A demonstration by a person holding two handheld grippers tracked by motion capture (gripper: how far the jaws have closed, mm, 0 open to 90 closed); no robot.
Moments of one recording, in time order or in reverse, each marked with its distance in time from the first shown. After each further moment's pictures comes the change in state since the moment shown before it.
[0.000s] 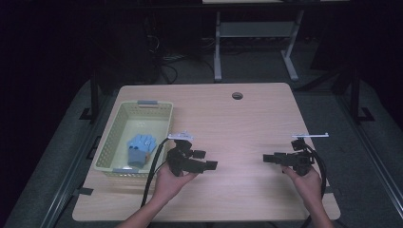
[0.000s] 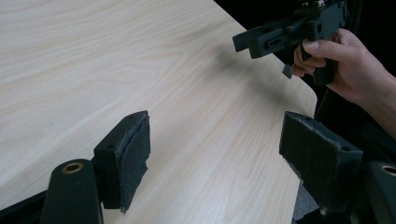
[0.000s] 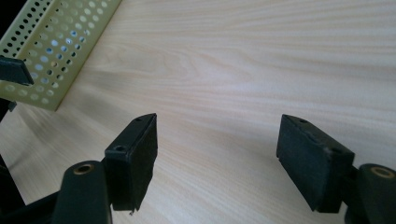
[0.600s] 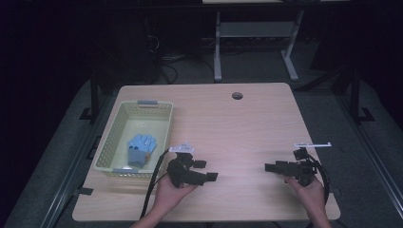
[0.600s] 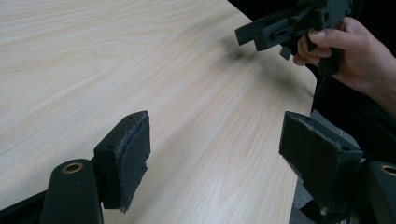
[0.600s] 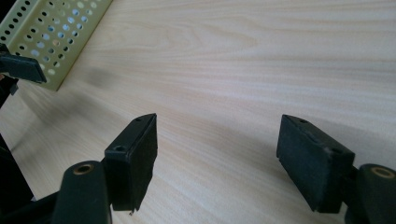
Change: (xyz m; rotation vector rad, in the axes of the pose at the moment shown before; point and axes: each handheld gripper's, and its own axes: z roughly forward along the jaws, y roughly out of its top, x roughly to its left) left arm -0.007 -0.030 0.005 0.006 -0.006 0.029; right arm 0.000 -0.027 -0.005 0.009 0.010 -0.012
